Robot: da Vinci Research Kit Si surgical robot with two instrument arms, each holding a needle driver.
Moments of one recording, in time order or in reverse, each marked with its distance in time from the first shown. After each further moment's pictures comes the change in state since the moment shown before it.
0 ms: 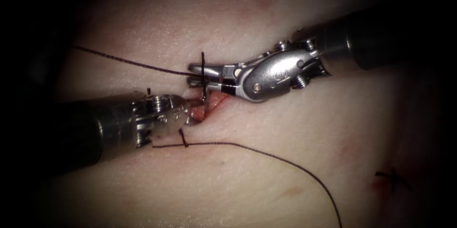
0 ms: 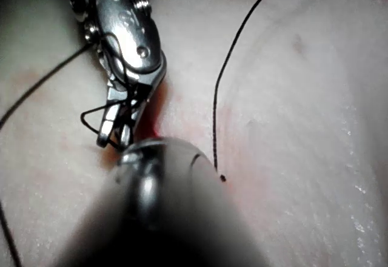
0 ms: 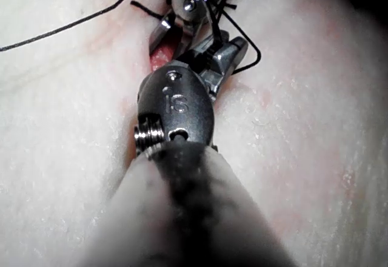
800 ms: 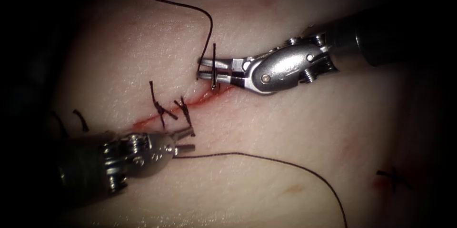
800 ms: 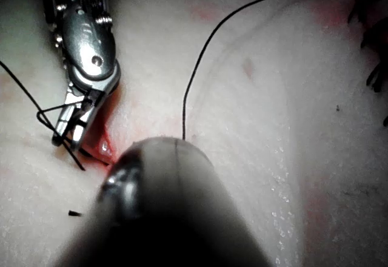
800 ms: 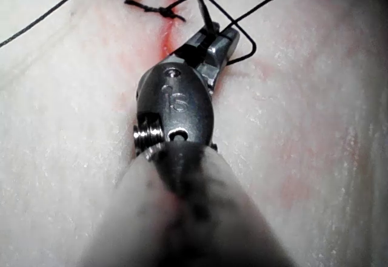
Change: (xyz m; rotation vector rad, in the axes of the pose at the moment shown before) right arm 0.000 0.002 0.000 -0.006 -0.016 0.122; left arm 0.003 0.005 -0.006 0.126 0.159 -0.089
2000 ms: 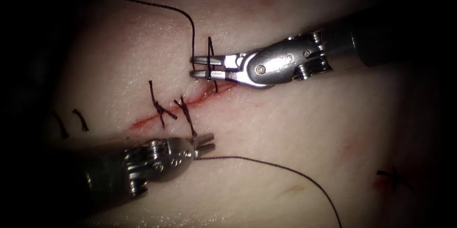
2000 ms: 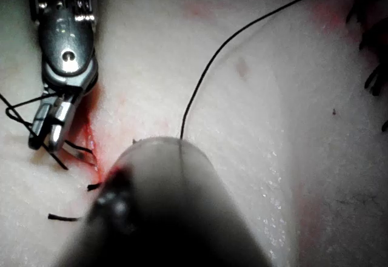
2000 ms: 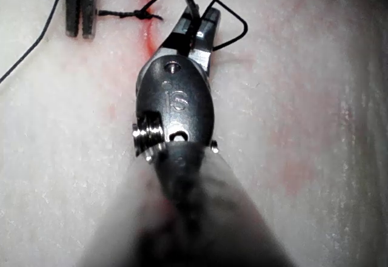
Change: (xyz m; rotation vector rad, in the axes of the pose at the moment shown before) right arm 0.001 0.002 0.001 -0.013 0.017 0.233; left arm 0.001 0.001 0.003 0.033 0.062 0.008
